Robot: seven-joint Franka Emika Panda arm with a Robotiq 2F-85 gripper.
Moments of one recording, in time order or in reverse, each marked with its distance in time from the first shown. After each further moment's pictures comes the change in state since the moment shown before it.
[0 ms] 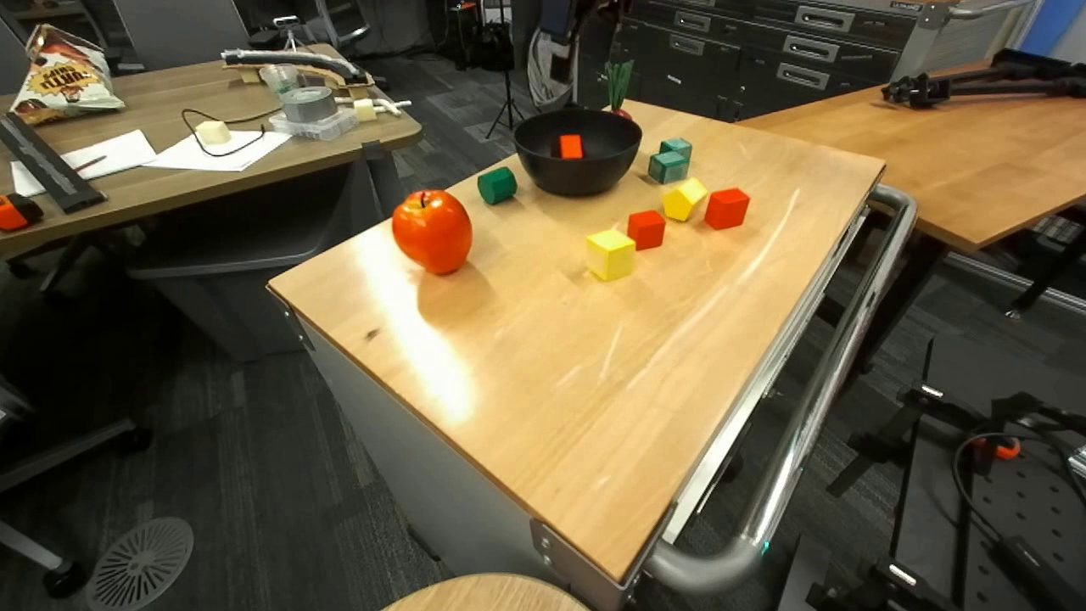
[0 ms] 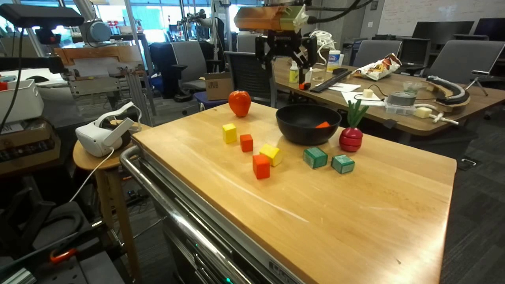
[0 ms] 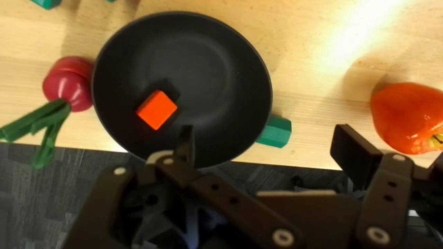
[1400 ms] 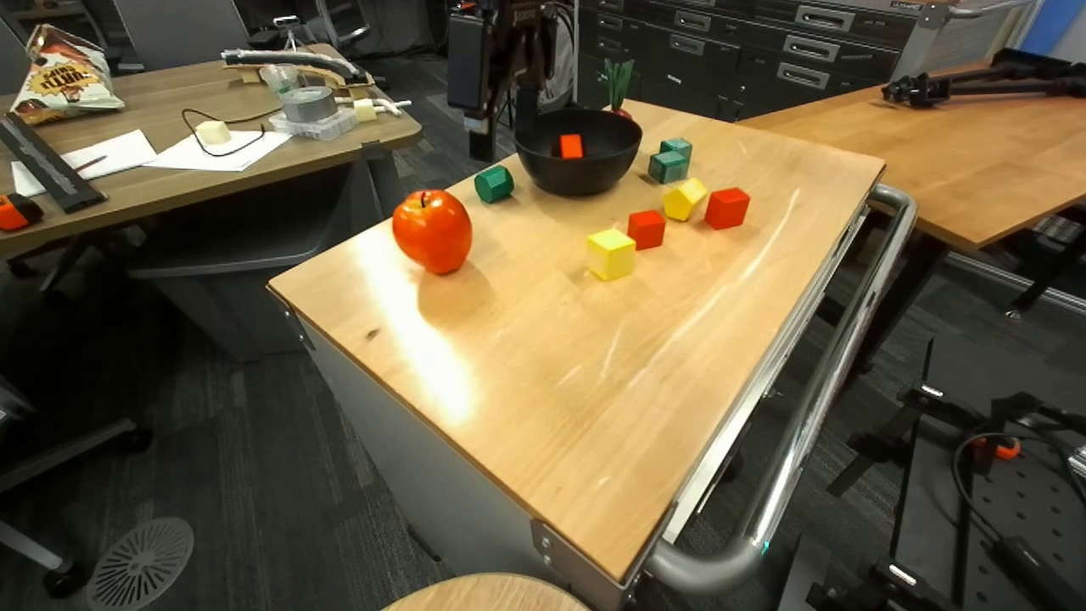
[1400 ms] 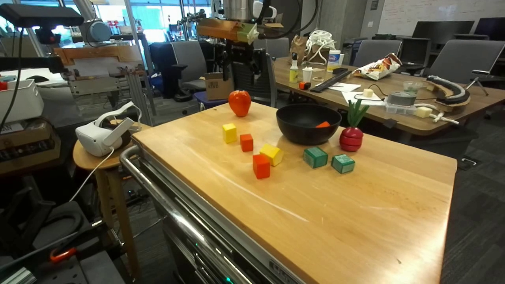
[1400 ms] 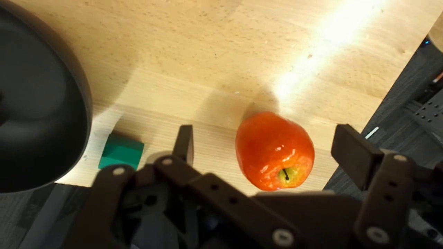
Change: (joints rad) arm 0.119 0.063 0.089 0.048 0.050 -0.100 0.005
